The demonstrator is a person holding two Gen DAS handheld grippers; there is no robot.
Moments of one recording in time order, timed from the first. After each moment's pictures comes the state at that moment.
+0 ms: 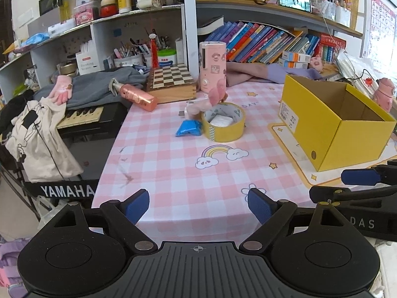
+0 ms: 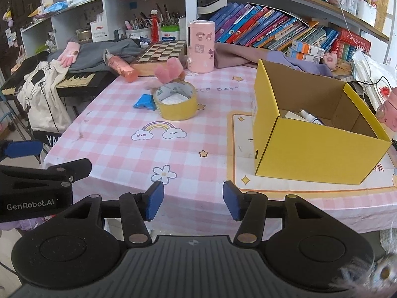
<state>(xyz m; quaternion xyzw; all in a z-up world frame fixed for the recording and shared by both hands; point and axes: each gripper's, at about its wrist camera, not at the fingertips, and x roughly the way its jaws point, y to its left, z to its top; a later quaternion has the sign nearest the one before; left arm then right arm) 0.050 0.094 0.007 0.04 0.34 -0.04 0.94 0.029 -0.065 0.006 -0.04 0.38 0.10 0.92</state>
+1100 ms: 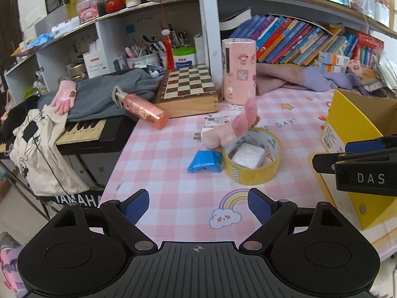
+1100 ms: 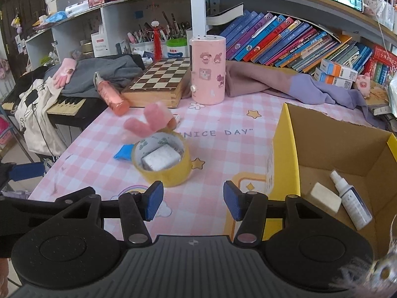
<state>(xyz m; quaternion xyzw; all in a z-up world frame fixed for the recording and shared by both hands) 0.168 0.073 -0.003 0.04 0.35 0.03 0.93 0.187 -0.076 0.009 -0.03 0.36 0.15 0.92</state>
